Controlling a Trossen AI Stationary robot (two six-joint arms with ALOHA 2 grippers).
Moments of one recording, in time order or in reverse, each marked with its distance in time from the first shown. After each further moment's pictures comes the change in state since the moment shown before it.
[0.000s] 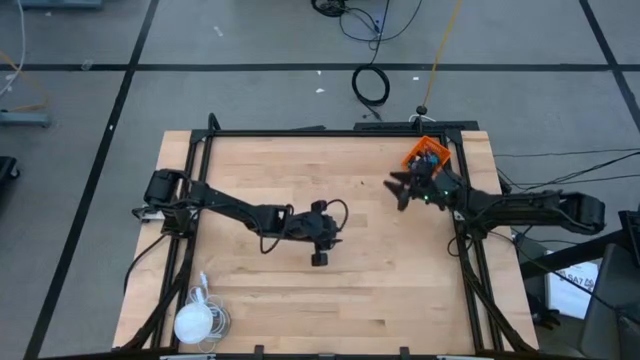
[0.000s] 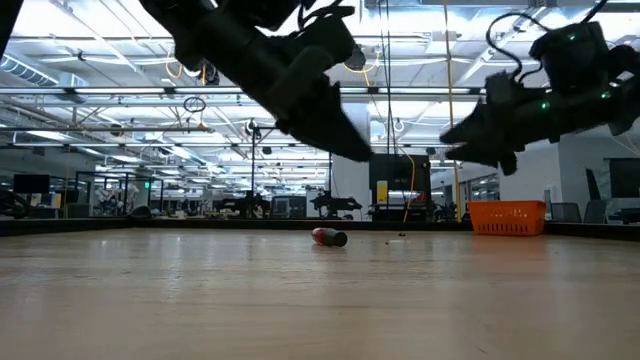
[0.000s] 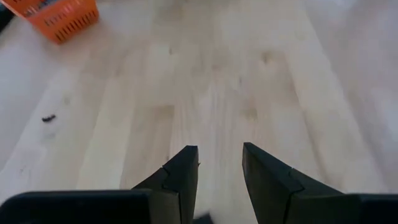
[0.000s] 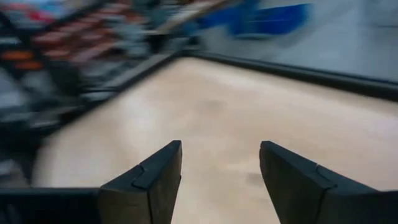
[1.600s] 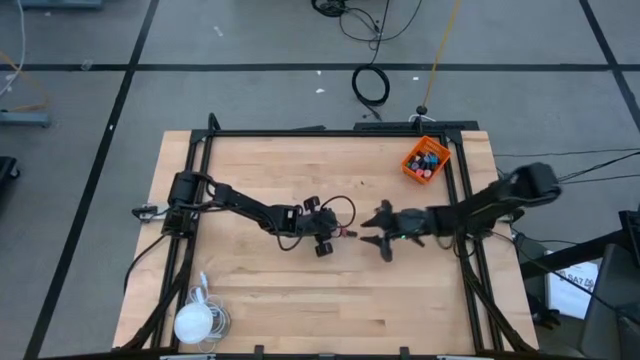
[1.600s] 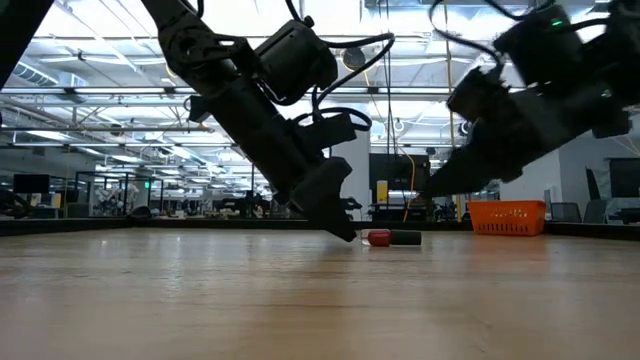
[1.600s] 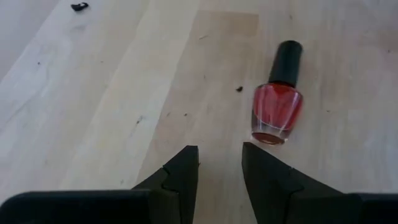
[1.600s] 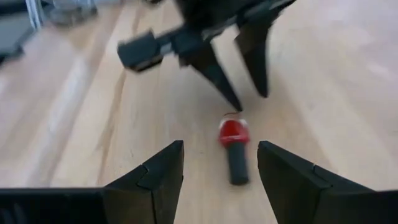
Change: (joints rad) left arm 0.061 0.173 -0.001 -0.021 -0.128 -0.167; right arm 0.518 0.589 0.205 0.127 0.065 -0.169
